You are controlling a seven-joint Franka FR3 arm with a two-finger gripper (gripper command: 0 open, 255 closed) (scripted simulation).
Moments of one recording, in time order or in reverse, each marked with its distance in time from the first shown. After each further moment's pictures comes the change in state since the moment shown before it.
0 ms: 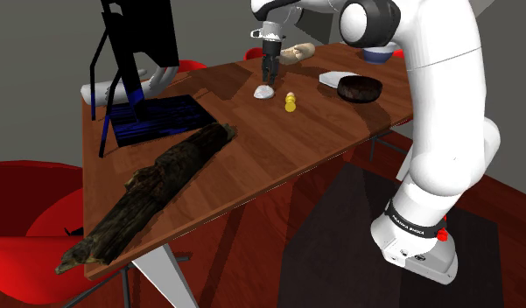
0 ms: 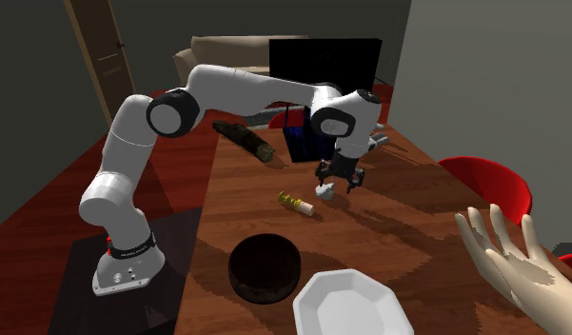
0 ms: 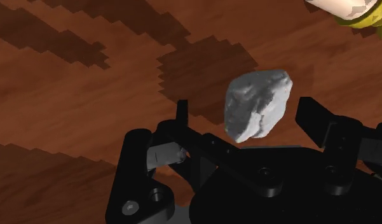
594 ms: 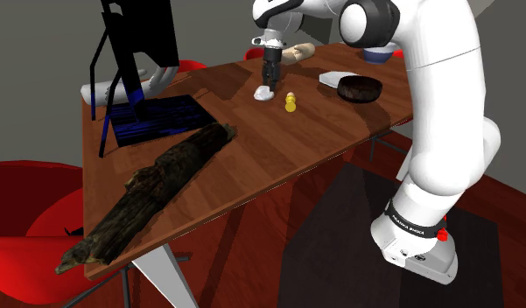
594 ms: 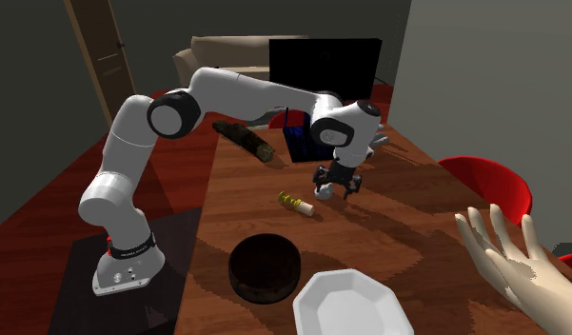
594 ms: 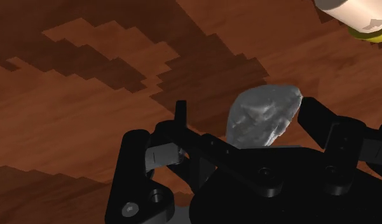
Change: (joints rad) arm -0.011 0.006 0.011 -0.052 0.025 0.026 -0.065
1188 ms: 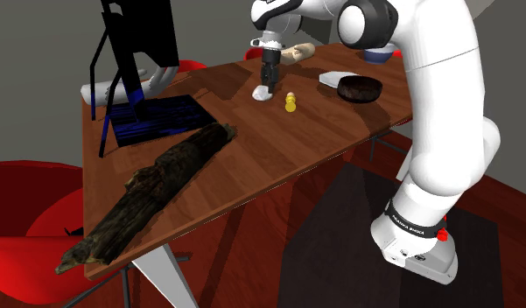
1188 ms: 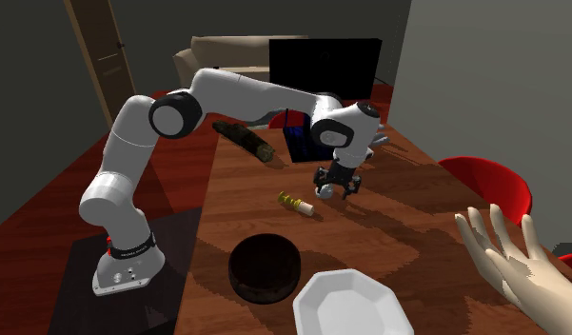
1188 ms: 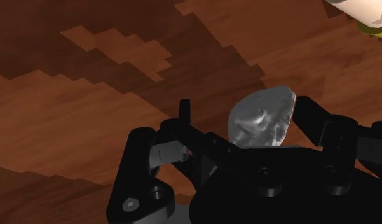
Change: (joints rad) arm 0.011 0.009 -0.005 0.000 0.005 0.008 0.004
